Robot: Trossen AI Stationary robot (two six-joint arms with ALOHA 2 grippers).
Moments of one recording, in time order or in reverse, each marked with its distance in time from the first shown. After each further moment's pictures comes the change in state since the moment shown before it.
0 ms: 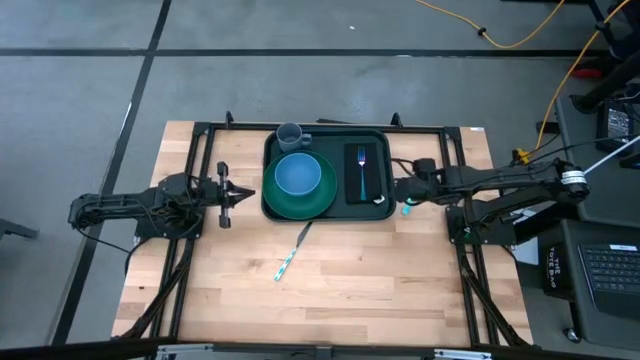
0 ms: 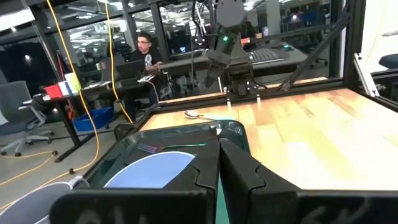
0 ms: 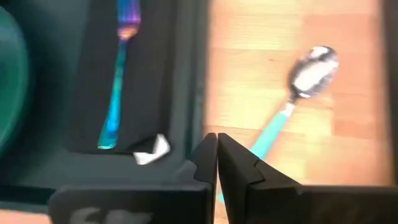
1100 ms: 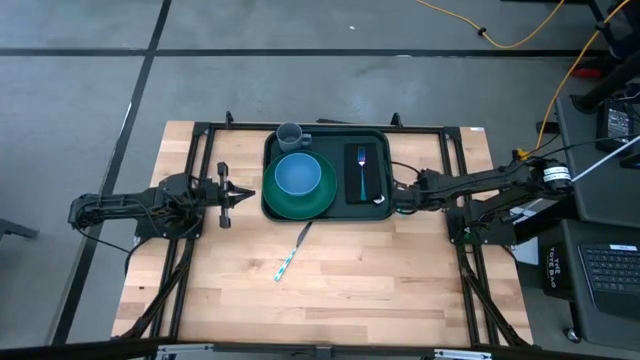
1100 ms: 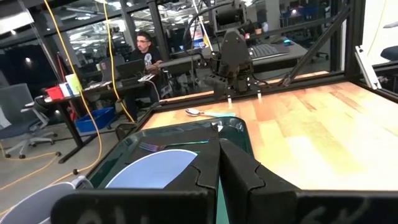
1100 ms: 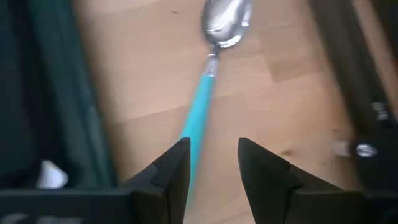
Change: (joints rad) left arm 0.000 0.000 0.000 -0.012 -0.001 0.028; right arm -0.011 0.180 -0.114 -0.042 -0.082 0.390
